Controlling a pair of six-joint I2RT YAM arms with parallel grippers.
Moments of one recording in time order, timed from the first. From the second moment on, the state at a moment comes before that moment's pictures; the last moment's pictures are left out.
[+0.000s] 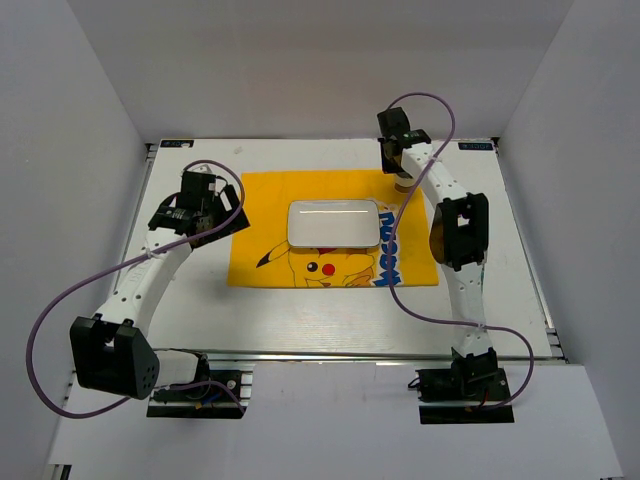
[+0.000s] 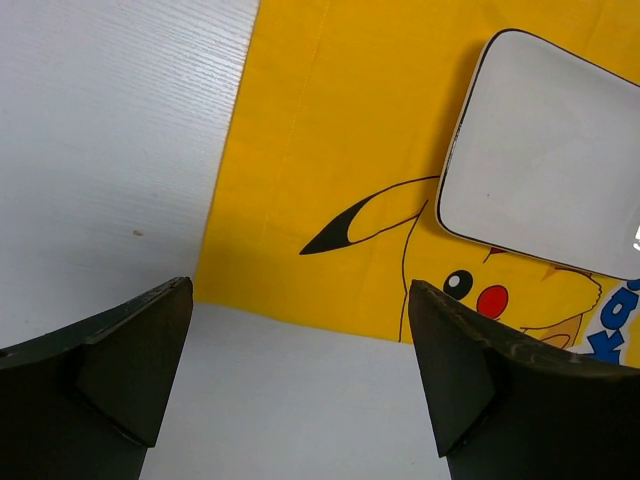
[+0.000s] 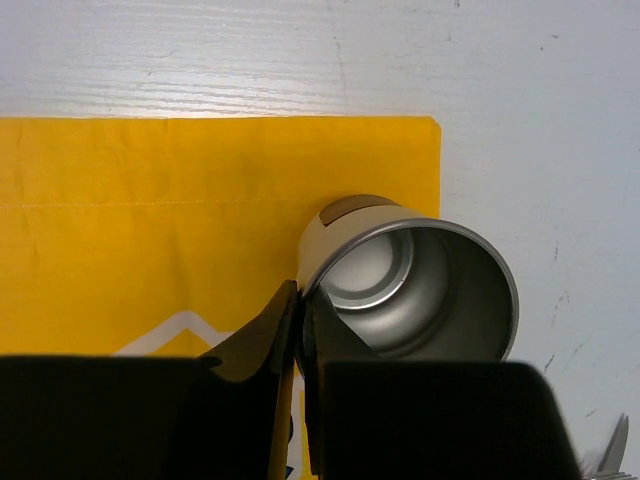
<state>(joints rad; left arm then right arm) -0.20 1.29 1.12 -0.69 -0.10 -0.51 0.33 2.38 2.24 -0.77 0.31 0.13</state>
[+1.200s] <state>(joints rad) -0.20 1.19 1.00 -0.78 -0.21 -0.58 0.05 1.25 0.98 -0.49 0.01 0.29</state>
